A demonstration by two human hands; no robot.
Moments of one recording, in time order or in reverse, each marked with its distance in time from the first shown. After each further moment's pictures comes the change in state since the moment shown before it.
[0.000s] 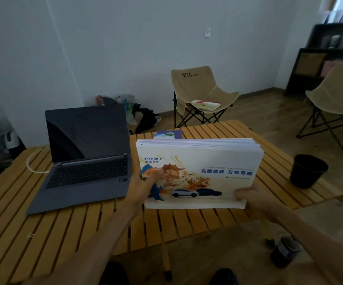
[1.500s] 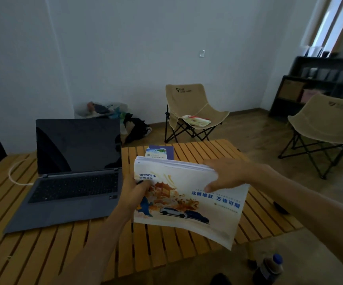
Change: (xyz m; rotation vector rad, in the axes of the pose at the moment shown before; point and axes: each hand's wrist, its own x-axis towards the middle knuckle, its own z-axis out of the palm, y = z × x) left_hand 0.024 0.041 0.006 0.072 0.034 0.103; right_hand 0.046 -0.167 0.007 -1.312 -0.390 -0.233
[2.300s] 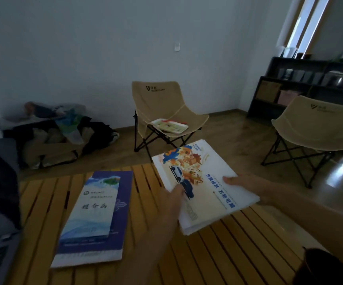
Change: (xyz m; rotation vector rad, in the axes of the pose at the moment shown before) left_hand 0.225 -0.075 0.268 -0.330 -0.029 -0.430; right_hand 0.140 0.288 0.024 1.344 0.137 0.467
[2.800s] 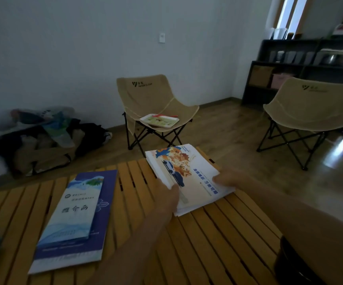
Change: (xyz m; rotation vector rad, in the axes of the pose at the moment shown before) left_hand 0.039 -0.043 0.035 0.342 -0.021 0.097; right_hand 0.056 0.032 -0.016 -0.686 0.347 0.086
